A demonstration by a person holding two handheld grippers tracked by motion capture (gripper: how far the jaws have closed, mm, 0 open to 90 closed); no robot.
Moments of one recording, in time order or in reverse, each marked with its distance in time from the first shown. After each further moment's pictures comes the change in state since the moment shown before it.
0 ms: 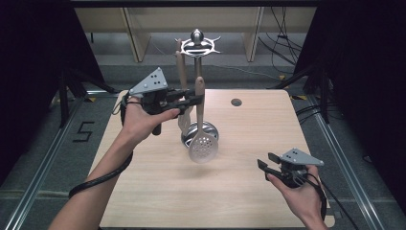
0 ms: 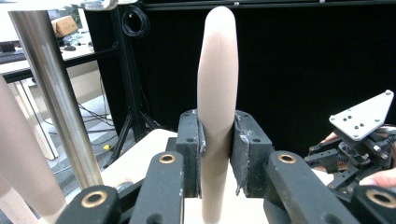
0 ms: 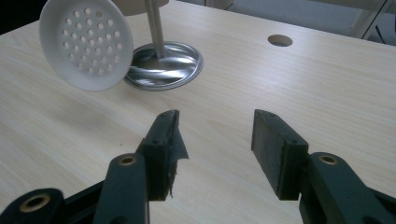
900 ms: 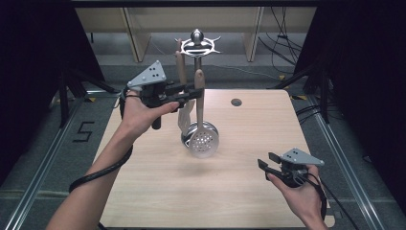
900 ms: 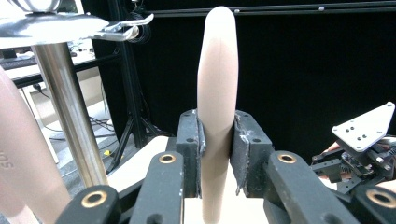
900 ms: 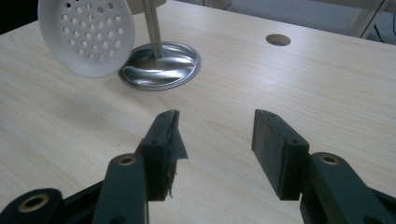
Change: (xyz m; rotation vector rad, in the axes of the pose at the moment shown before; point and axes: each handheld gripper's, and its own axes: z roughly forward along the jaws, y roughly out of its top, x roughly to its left) left arm 0.008 0.011 0.001 -0.016 -0.003 0.004; right arm -0.002 0.000 0.000 0.009 -0.012 0.002
